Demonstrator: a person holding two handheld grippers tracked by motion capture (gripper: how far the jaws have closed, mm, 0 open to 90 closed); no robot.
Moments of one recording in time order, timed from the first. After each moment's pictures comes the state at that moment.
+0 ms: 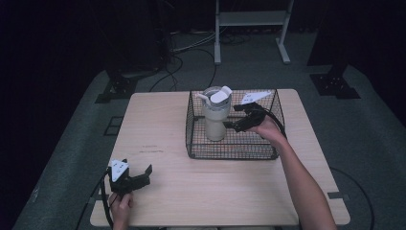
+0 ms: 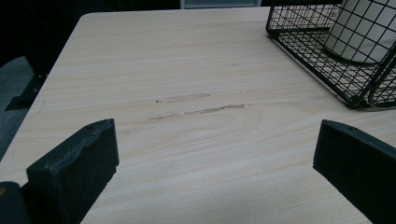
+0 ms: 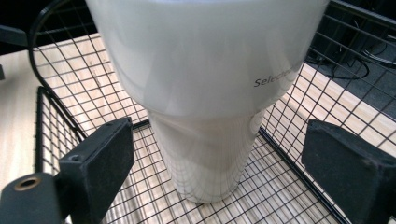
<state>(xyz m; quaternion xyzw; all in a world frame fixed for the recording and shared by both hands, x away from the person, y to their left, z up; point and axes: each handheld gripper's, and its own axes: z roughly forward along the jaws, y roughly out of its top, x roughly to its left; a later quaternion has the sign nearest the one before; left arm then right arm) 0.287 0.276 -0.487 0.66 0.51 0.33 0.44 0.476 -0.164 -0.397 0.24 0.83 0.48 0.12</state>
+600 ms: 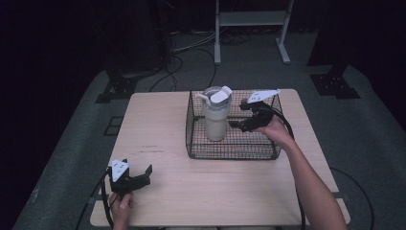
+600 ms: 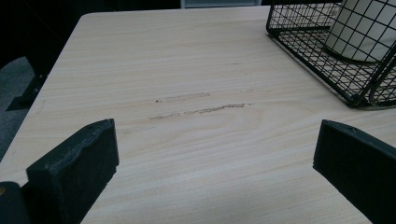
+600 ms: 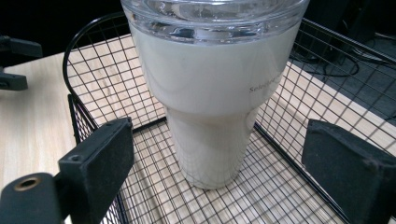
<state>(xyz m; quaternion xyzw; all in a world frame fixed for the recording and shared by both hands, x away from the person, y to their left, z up) 0.287 0.276 -0.487 0.66 0.51 0.33 0.44 0.456 -0.179 -0.374 0.26 0.83 0.48 0.13</state>
